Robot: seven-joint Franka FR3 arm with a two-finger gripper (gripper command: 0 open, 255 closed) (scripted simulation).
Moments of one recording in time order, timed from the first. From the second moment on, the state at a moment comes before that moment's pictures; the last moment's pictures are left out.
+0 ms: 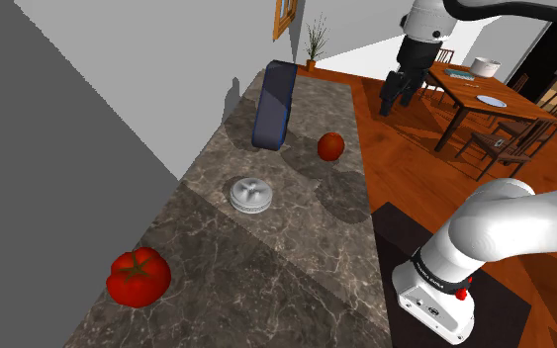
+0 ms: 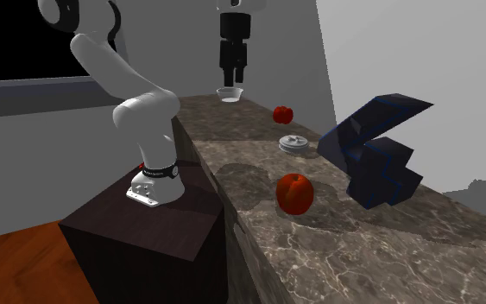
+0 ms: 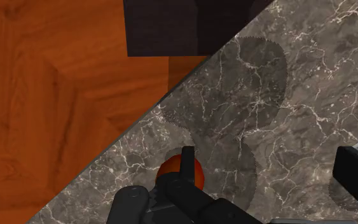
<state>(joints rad) -0.01 -0.79 0.02 -2.35 -0.04 1.53 -0.01</state>
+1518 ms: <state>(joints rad) -0.01 -0.15 -0.20 -2.21 0.00 2.06 -0.38</state>
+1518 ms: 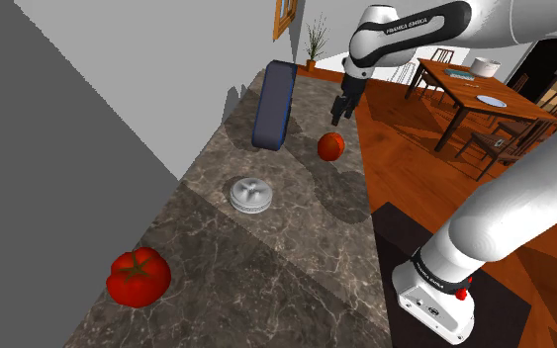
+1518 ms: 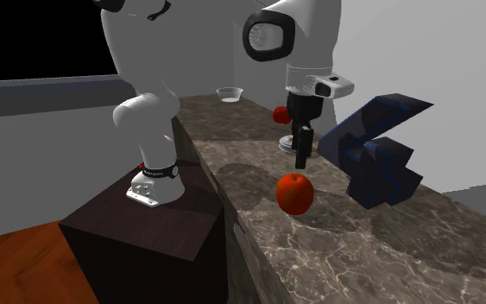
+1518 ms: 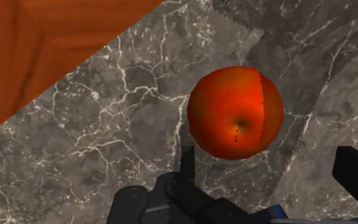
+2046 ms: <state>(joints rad) -0.01 -0.10 -0.20 -2.26 0.02 2.16 -0.39</state>
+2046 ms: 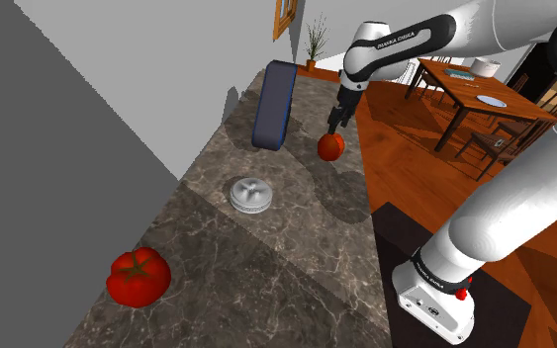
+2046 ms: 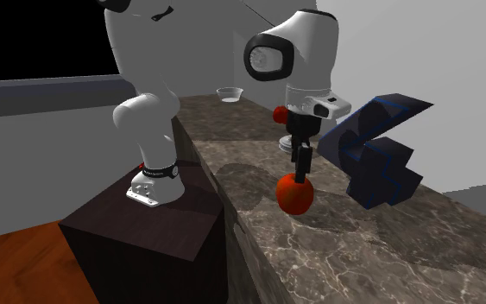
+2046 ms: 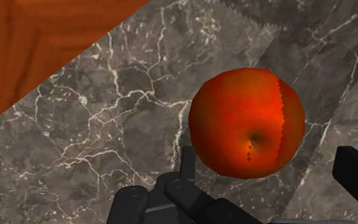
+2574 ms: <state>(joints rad) -0.01 -0.10 -0.20 -2.26 0.02 2.16 -0.39</state>
